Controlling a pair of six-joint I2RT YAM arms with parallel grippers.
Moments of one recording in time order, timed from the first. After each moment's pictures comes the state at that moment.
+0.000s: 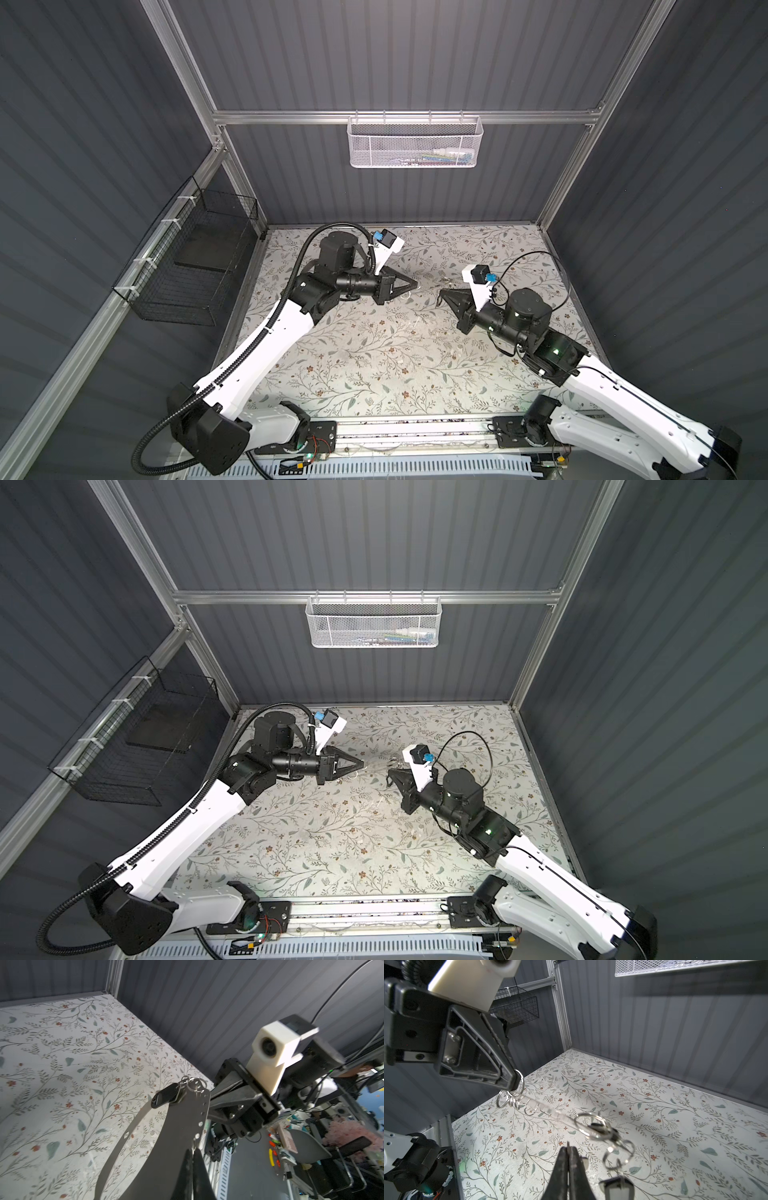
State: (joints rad) left arm -0.59 1.28 1.30 -0.50 0.78 -0.22; right arm 0.73 0.83 0.75 -0.06 -0.11 0.13
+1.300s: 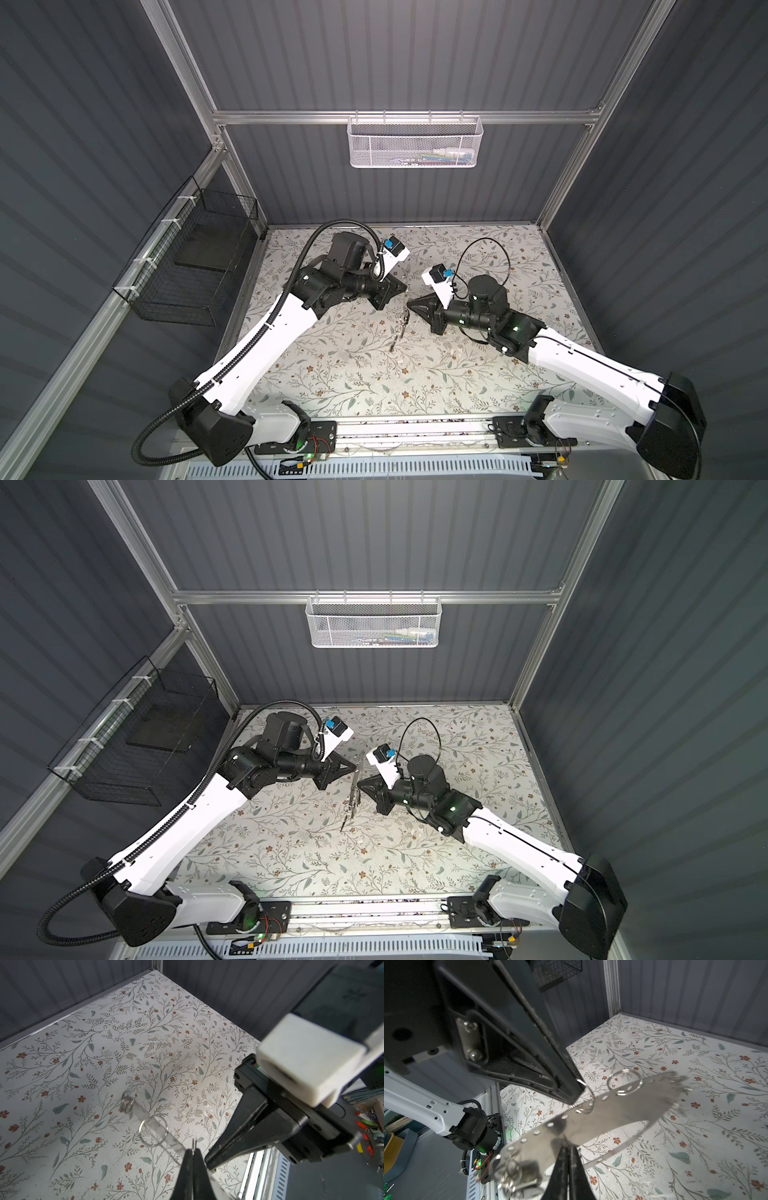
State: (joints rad) left arm -0.65 1.30 1.38 -0.75 0.47 0.07; right arm 0.78 1.14 0.82 0.03 -0.36 0.20
